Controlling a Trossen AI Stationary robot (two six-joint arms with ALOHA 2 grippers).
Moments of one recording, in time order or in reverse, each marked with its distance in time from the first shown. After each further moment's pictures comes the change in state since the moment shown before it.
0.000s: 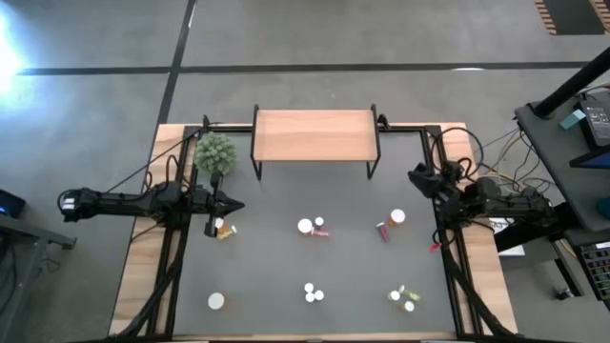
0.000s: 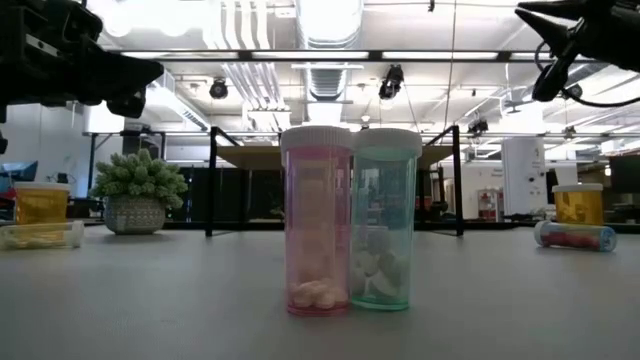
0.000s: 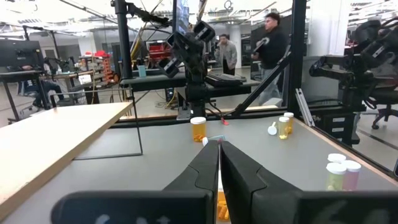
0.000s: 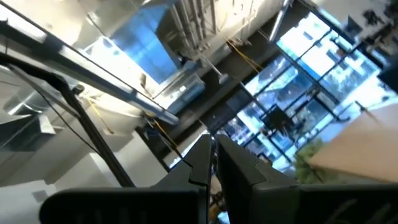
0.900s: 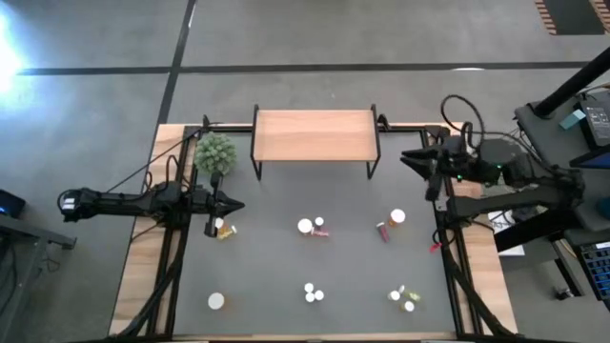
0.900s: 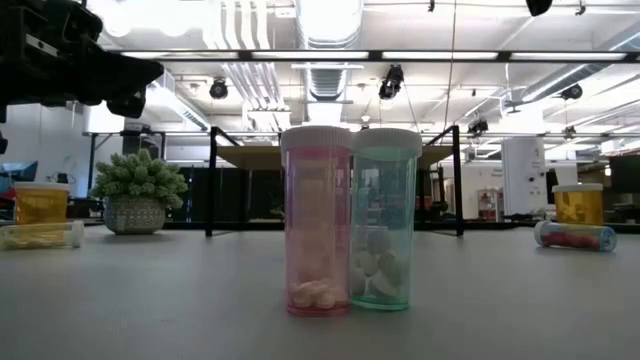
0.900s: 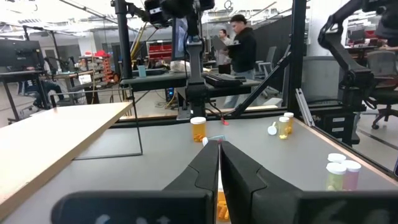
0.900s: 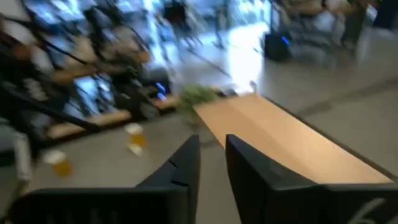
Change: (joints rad) left arm 0.000 0.000 0.000 0.000 0.000 0.000; right arm 0.000 0.709 0.968 -1.085 0.115 -0.479
